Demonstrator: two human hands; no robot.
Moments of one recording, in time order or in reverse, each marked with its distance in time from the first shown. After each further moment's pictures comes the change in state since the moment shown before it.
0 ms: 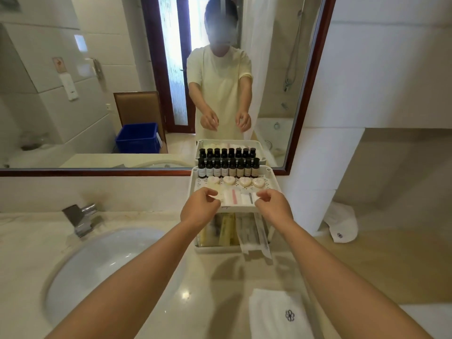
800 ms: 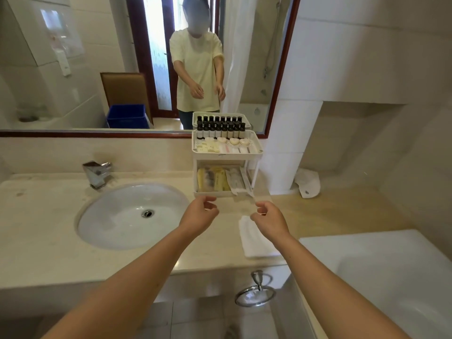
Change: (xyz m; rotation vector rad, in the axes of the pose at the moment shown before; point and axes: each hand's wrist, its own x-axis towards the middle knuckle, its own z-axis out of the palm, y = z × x) left_hand -0.244 -0.066 -0.026 -0.199 -0.198 0.007; right_hand -0.277 0.053 0.010 0.036 0.005 0.132
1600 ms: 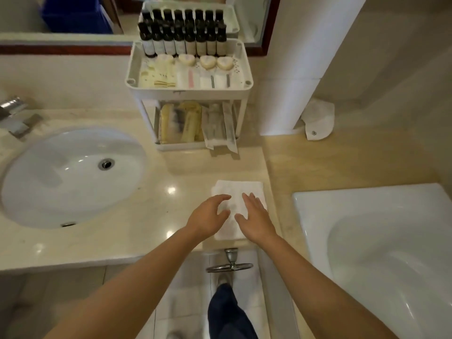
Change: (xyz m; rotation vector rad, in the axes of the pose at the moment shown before) left_hand 0.100 -0.071 0.184 0.311 -0.355 -0.080; right_hand 0.137 0.163 0.016 -0.461 -0.415 0.101
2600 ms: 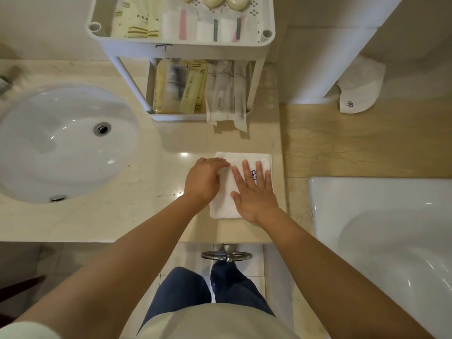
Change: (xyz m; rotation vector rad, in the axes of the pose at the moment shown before) left_hand 0.090 -0.022 0.004 0.278 0.241 0.032; right_hand 0.084 0.016 -0.003 -0.637 -0.184 -0.212
